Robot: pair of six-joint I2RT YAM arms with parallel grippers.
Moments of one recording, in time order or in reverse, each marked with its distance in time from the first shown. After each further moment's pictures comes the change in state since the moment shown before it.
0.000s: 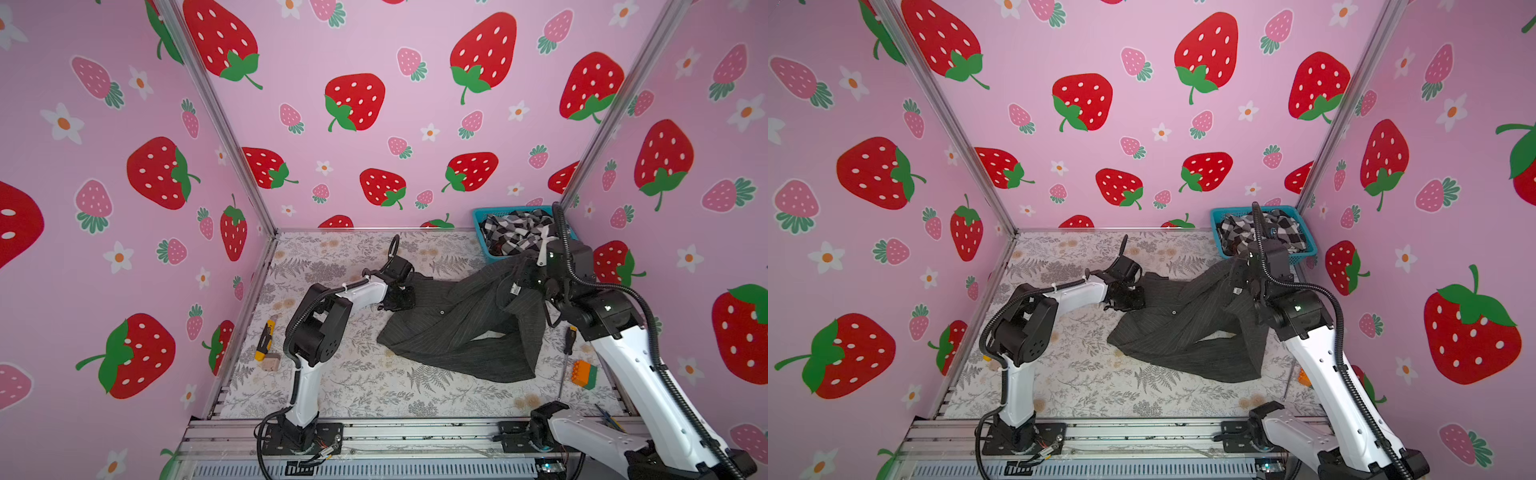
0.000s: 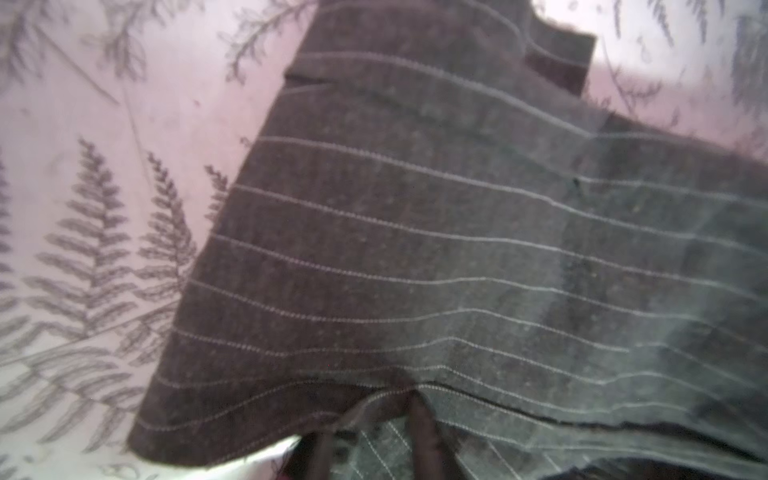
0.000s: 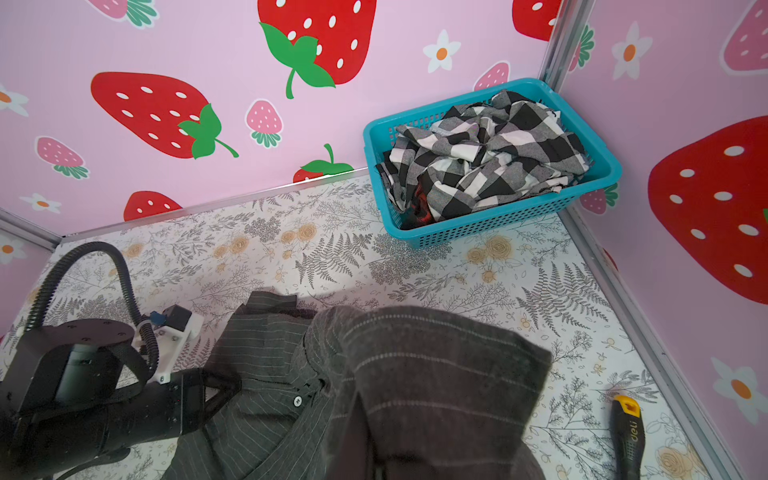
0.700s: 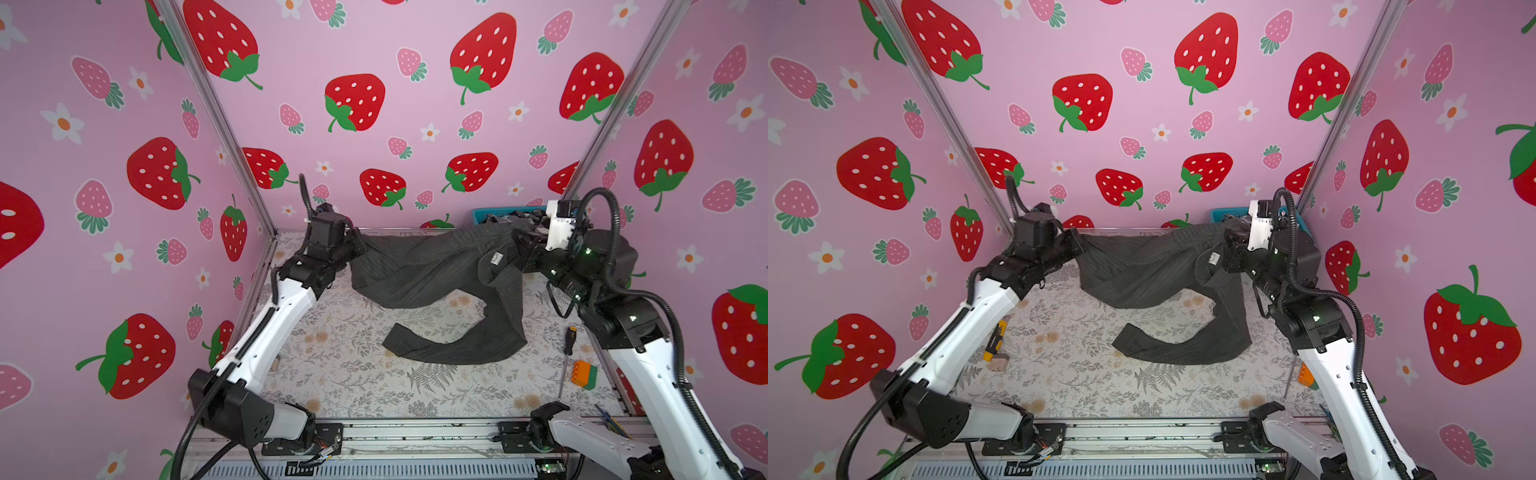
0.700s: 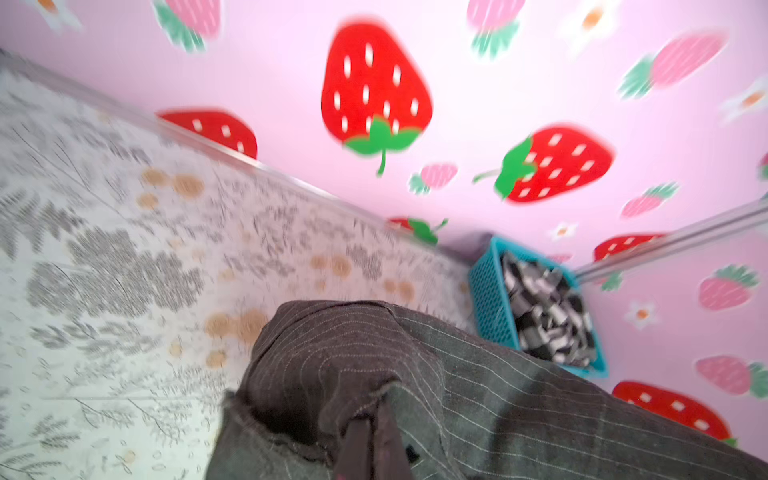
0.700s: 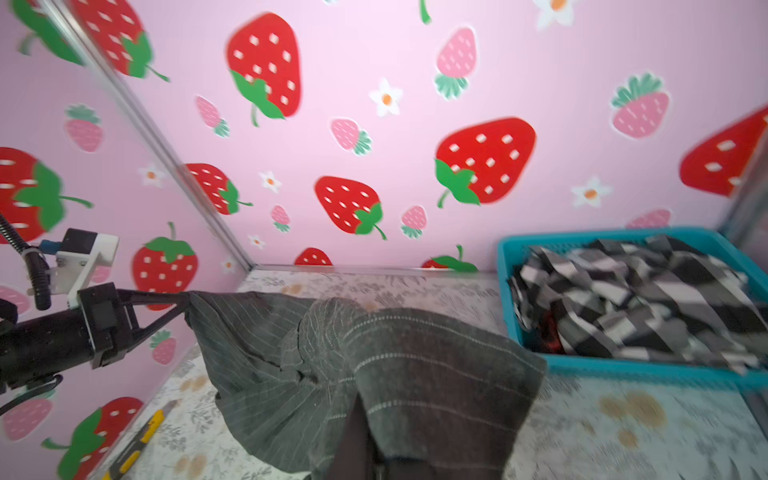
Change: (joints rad) left arm 0.240 -0.737 0.034 -0.036 -0.277 -0.039; right arm 0.000 -0.026 0.149 0.277 -0.391 -0.127
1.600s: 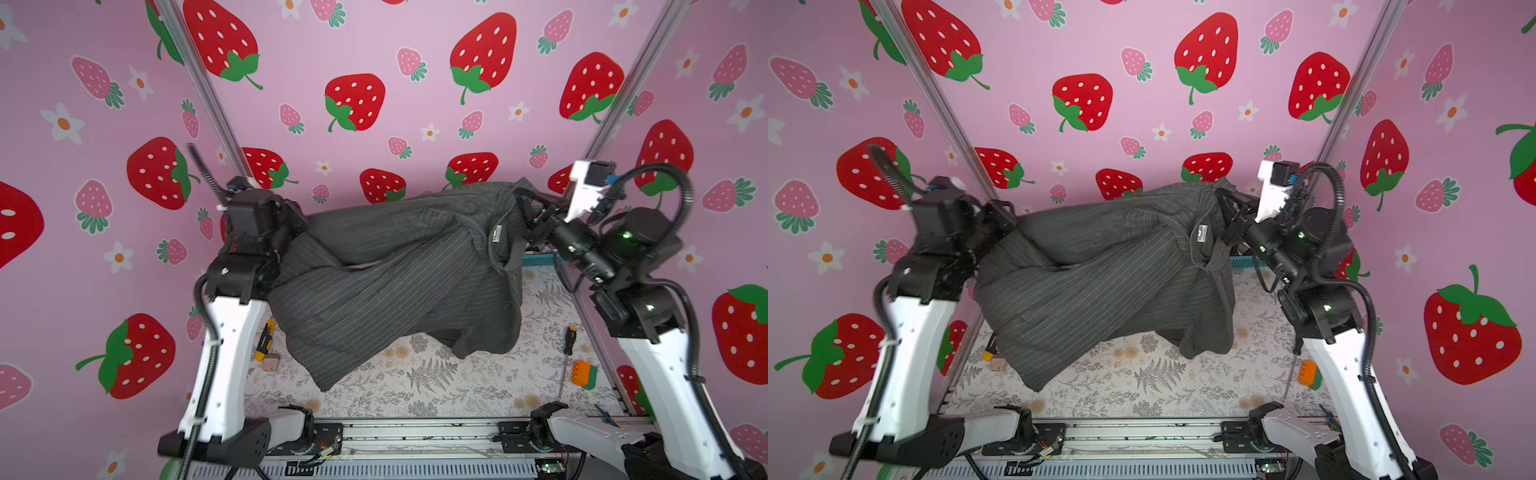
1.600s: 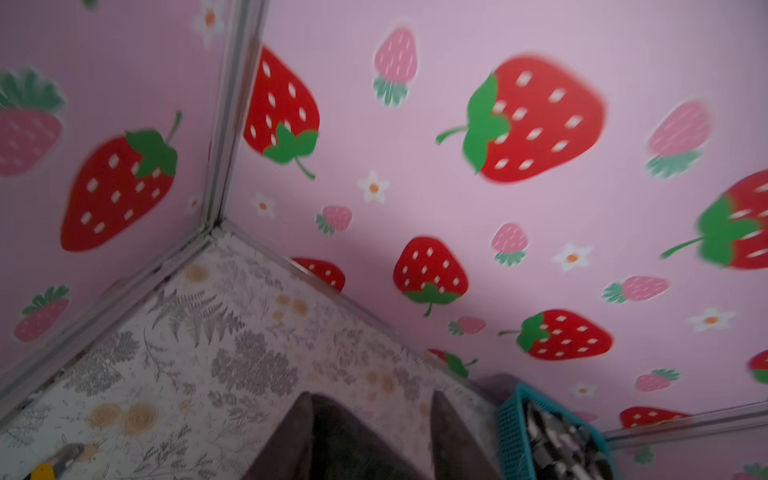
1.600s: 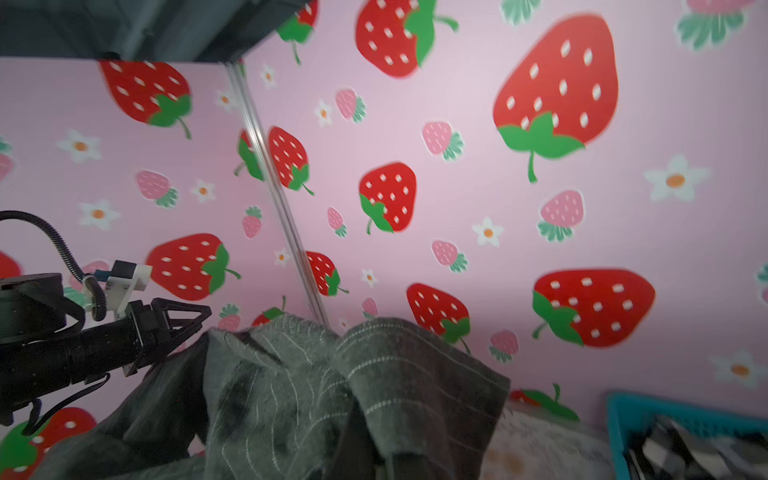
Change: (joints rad) left arm 0.227 0.065 0.281 -0.283 -0.058 0.024; right arm 0.000 0.134 0.090 0.187 -0.121 0.067
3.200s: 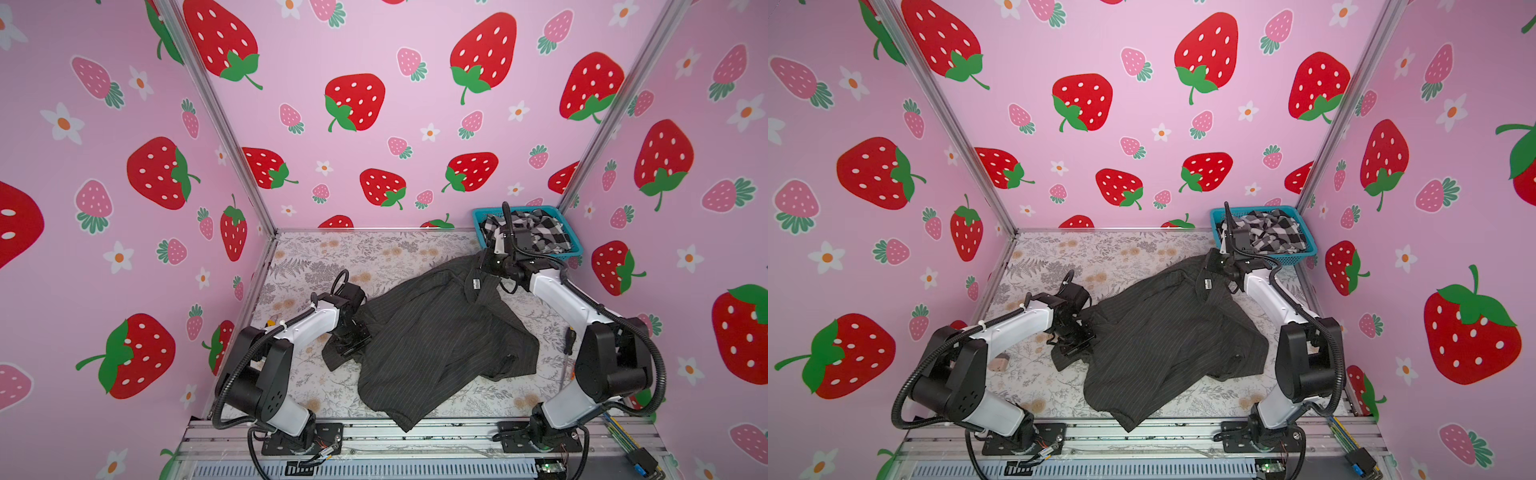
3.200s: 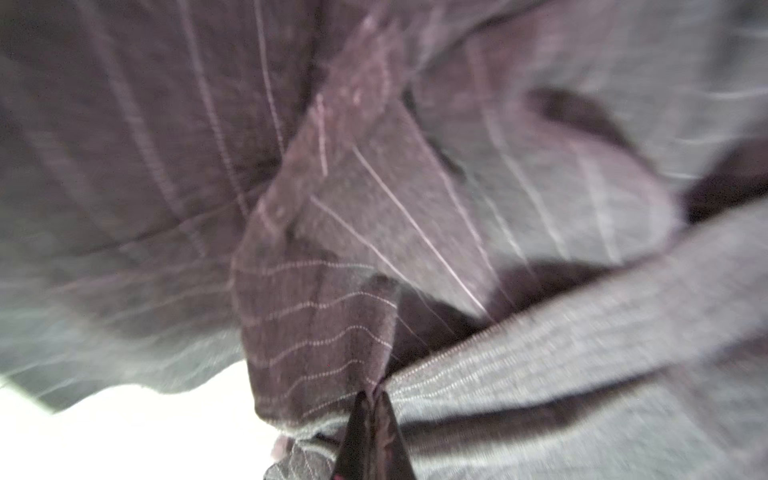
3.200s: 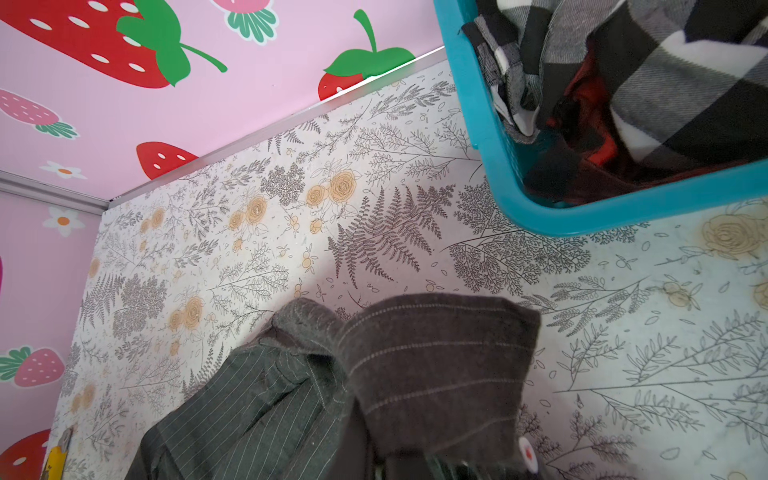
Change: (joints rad) left arm -0.280 0.130 -0.799 -0.095 0.409 -0.225; right arm -0.165 0.457 -0.306 -0.008 0.048 0.157
